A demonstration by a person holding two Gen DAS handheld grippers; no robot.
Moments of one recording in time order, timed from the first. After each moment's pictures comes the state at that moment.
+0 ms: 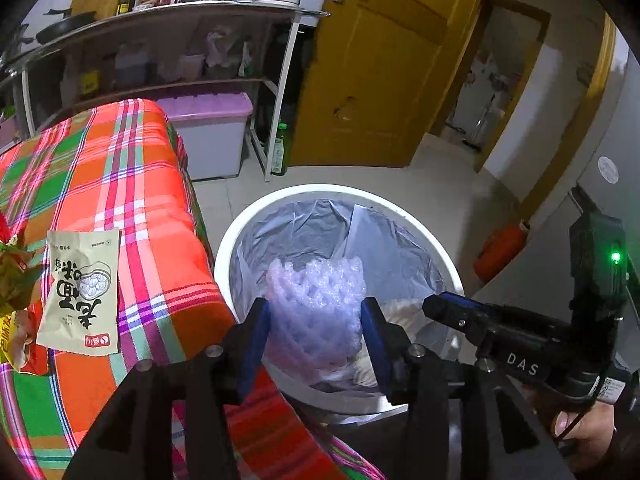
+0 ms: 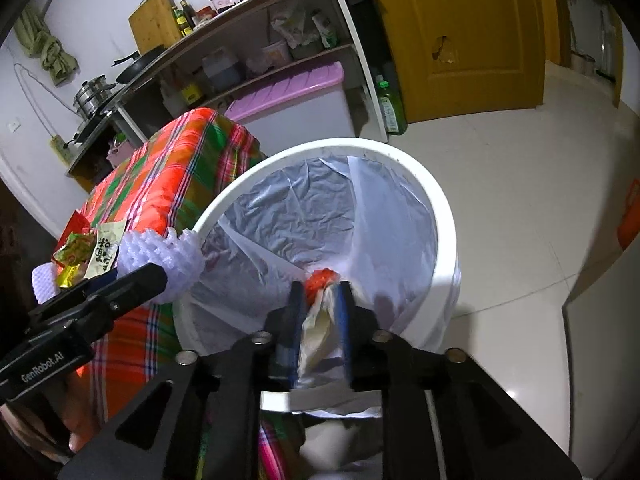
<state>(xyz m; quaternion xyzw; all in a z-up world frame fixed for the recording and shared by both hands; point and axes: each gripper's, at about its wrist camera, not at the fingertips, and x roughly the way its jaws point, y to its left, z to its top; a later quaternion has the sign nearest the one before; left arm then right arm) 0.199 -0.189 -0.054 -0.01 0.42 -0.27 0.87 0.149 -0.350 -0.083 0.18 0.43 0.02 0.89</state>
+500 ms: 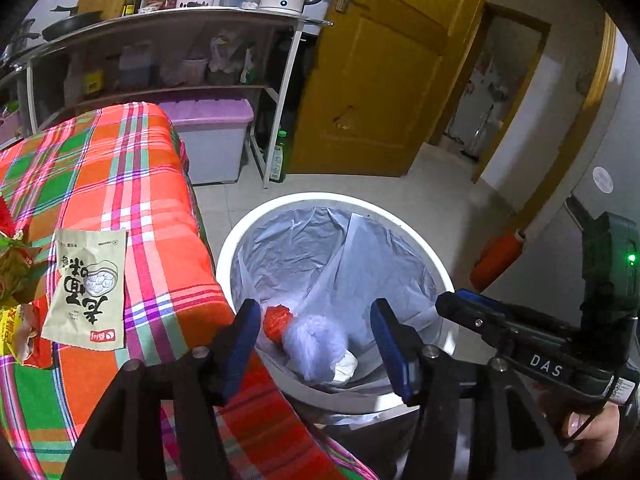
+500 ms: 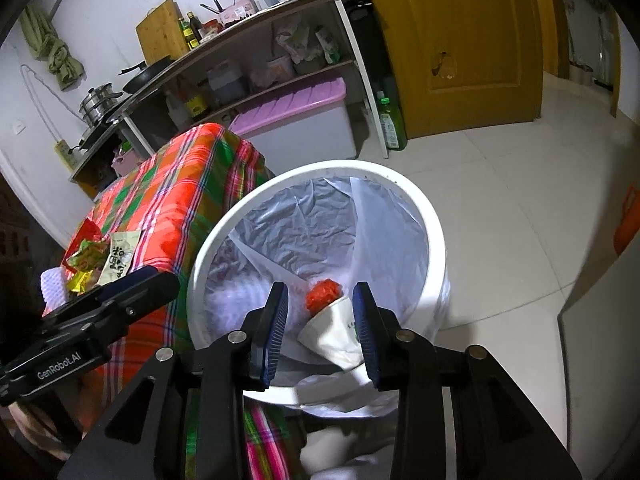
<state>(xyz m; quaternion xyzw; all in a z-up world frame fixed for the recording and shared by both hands) 0.190 -0.181 -0.047 -0.02 0.41 -0.27 0.87 0.134 -0.350 -0.063 0.18 0.40 0.02 0.90</state>
